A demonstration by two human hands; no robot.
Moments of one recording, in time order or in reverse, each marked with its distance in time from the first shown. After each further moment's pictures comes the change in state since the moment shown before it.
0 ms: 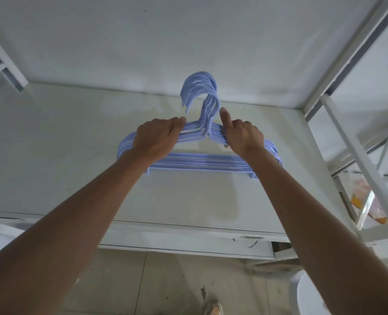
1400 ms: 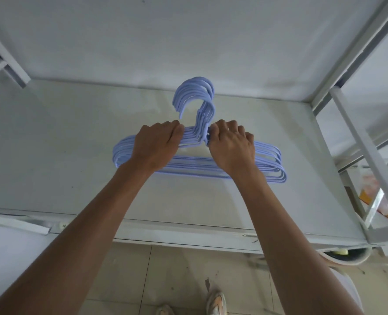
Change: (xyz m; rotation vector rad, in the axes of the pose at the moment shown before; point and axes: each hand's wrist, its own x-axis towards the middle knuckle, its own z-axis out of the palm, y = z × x) left_hand -0.024 0.016 -0.012 -0.012 -0.005 0.051; right_hand -0.047 -0.044 0.004 -0.123 0.057 0.008
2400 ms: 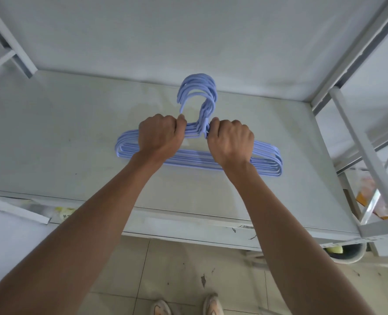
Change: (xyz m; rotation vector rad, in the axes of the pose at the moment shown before) left_hand -0.005 0.012 0.002 0.217 0.063 -0.103; right_hand -0.011 -0.007 0.007 -0.136 0.379 -0.131
